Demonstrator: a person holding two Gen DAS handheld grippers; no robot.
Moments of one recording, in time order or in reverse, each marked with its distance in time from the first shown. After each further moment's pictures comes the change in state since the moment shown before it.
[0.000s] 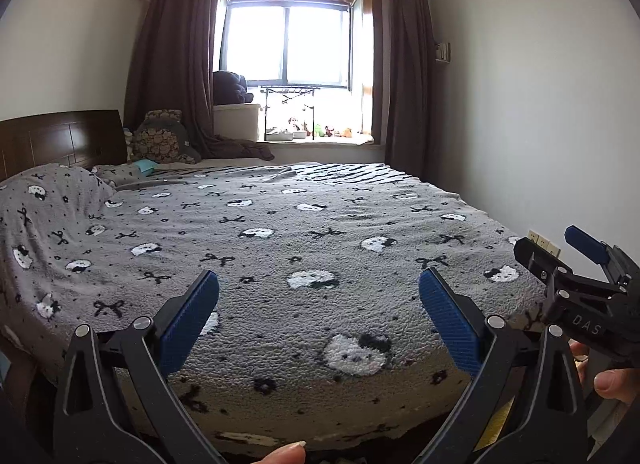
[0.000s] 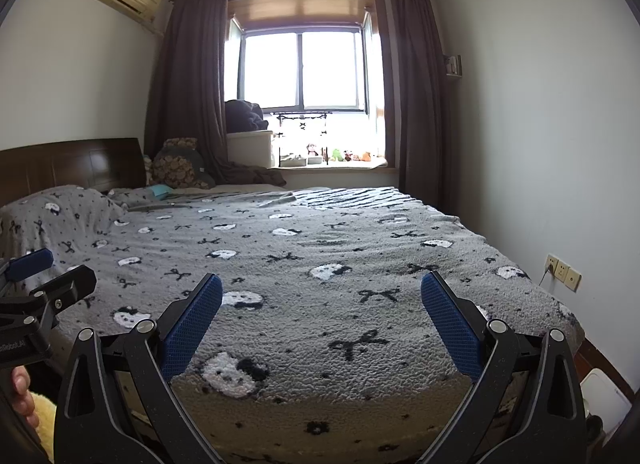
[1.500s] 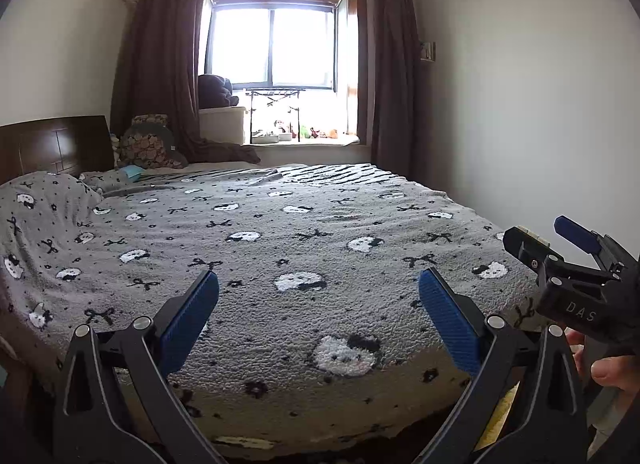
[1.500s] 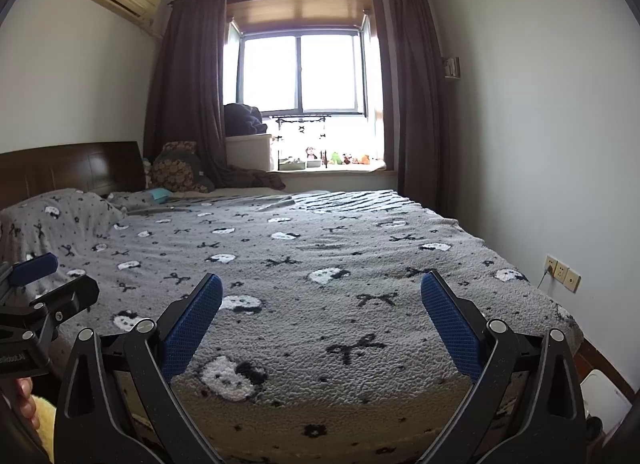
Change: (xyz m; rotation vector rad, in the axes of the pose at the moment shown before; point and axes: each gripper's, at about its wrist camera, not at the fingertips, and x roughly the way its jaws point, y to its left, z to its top) left arm 0.001 -0.013 -0.001 0.038 -0.008 -0.037; right arm -0.002 -0.004 0.002 0.006 -0.012 -0.006
